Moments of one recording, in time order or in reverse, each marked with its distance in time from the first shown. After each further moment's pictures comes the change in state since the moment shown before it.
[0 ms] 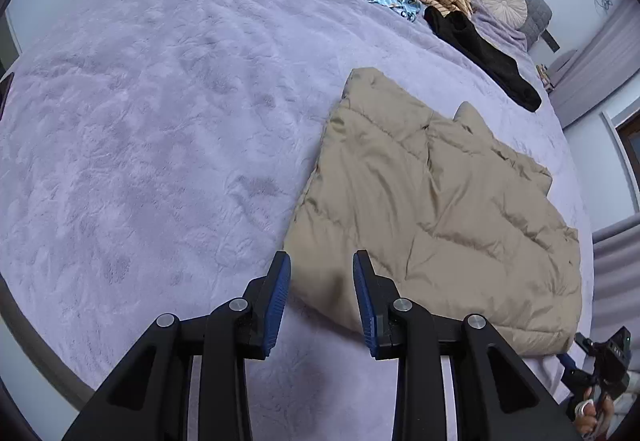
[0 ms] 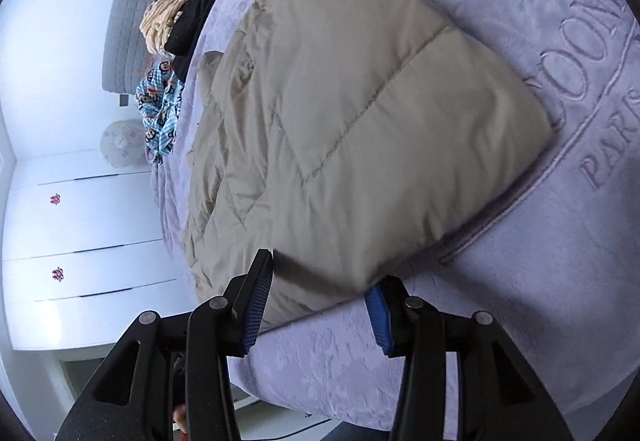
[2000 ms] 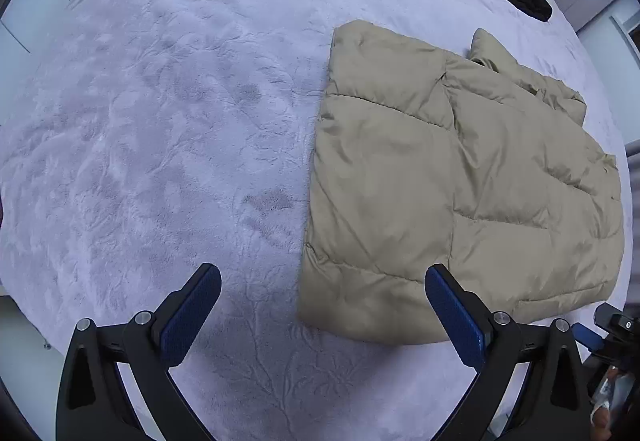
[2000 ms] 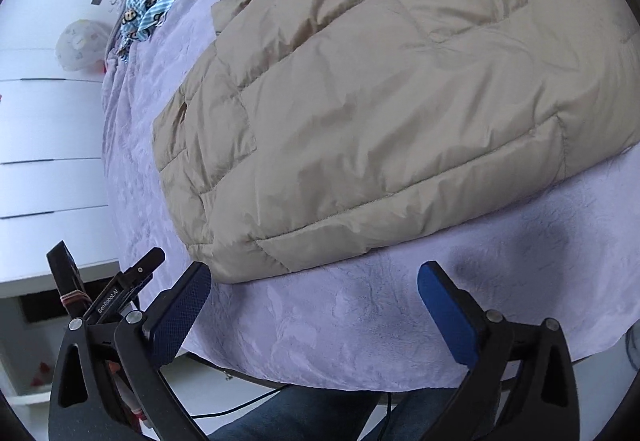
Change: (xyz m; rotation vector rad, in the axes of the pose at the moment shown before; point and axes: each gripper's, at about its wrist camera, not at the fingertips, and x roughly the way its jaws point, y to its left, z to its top) left arm 0.040 -0.014 0.052 0.258 0.261 0.127; right arm 0.077 0.126 -0.109 -0.199 0.166 -0.304
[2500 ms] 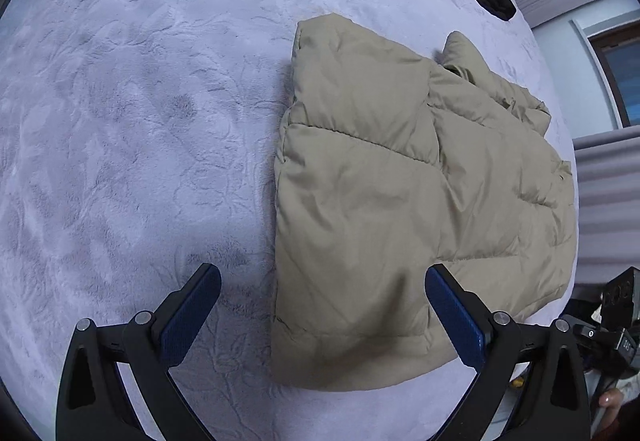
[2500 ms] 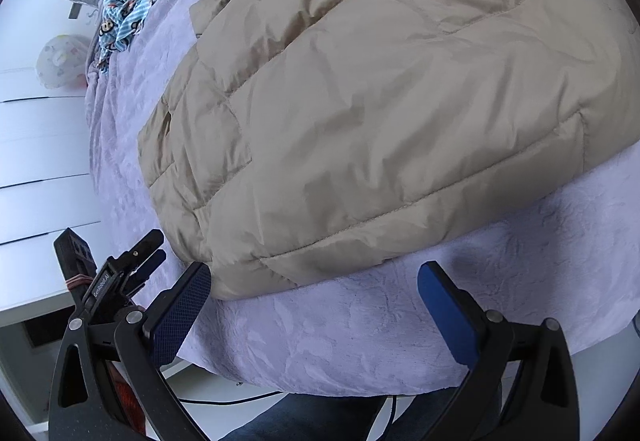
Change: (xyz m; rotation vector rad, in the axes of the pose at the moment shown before) left arm 0.044 0.020 0.051 0.042 0.081 -0.276; right arm 0.012 0.008 0.004 0.064 0.010 -0.039
